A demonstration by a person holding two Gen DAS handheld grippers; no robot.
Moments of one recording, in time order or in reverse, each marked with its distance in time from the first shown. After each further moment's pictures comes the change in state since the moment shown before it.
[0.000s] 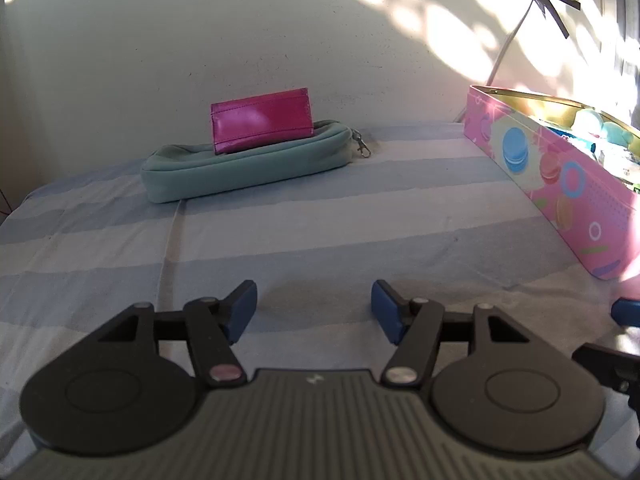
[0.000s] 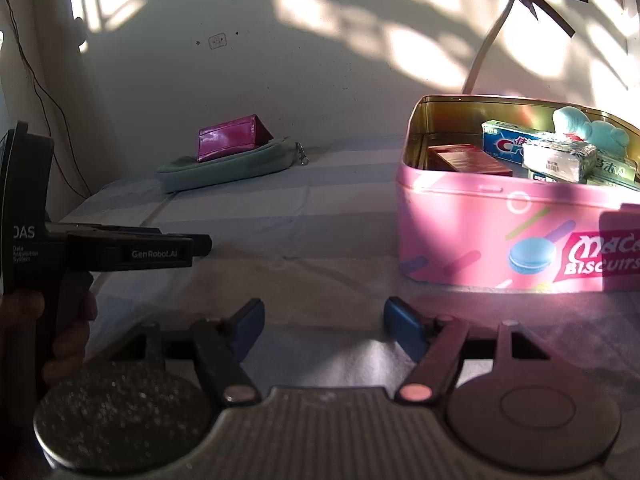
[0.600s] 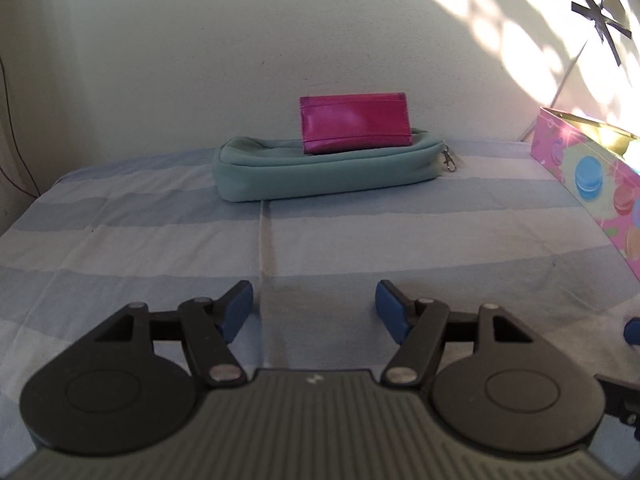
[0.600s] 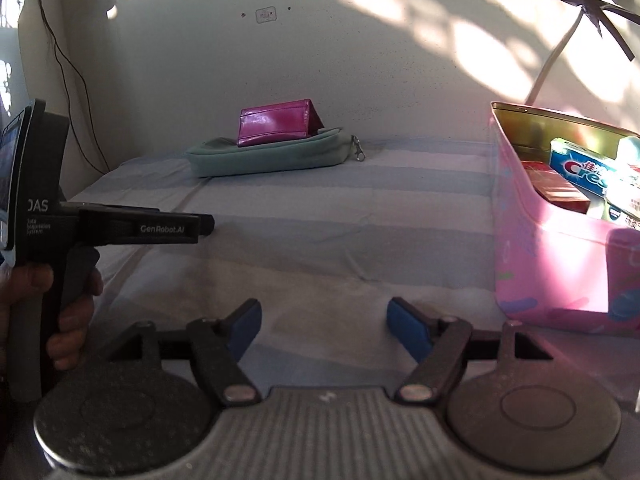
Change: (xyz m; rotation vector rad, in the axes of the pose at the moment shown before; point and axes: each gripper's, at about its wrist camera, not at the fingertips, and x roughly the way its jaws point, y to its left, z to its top) left arm 0.020 0.063 0.004 -0.089 0.000 0.059; right arm 0.038 0.047 0.017 -0.094 0.038 0.038
